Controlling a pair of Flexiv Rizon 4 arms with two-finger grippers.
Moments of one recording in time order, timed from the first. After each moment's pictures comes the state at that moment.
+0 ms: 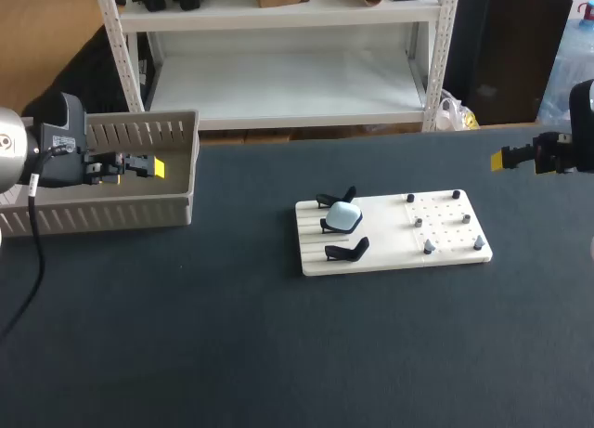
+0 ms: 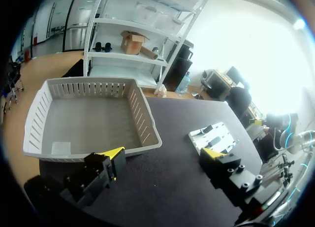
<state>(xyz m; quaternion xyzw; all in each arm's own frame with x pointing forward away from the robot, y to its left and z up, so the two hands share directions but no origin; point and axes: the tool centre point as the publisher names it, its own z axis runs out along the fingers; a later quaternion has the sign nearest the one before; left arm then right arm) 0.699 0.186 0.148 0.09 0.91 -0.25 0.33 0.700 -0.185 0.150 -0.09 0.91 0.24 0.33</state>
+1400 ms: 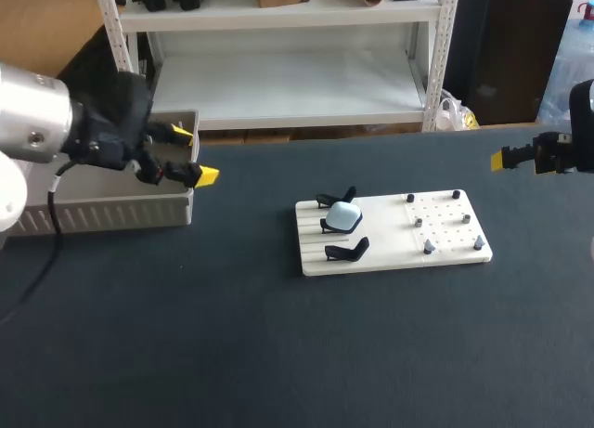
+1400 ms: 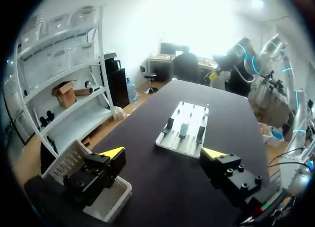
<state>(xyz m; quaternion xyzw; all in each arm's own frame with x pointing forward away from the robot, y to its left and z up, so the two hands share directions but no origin) 0.699 0.094 0.169 0.47 0.76 -0.24 0.39 0.700 -0.185 0.150 -0.09 0.91 0.24 0.33</state>
